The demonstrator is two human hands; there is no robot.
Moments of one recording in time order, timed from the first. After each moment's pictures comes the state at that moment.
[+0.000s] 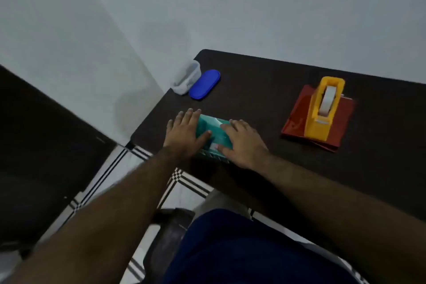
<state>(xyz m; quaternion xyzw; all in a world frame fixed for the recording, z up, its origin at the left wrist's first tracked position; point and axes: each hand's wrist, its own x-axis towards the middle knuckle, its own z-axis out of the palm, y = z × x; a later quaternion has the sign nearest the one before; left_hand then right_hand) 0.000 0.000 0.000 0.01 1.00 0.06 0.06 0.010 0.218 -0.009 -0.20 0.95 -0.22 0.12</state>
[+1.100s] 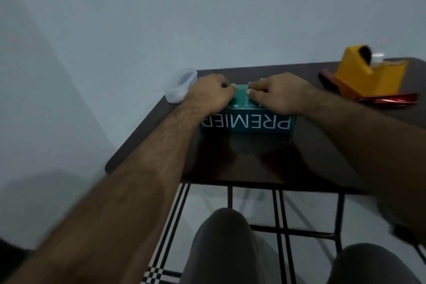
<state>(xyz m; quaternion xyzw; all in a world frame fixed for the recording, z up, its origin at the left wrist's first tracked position) -0.137 -0.083 -0.070 0.23 0.95 0.20 -0.07 -0.053 0.097 -0.054 0.02 1.00 -0.08 -0.05</state>
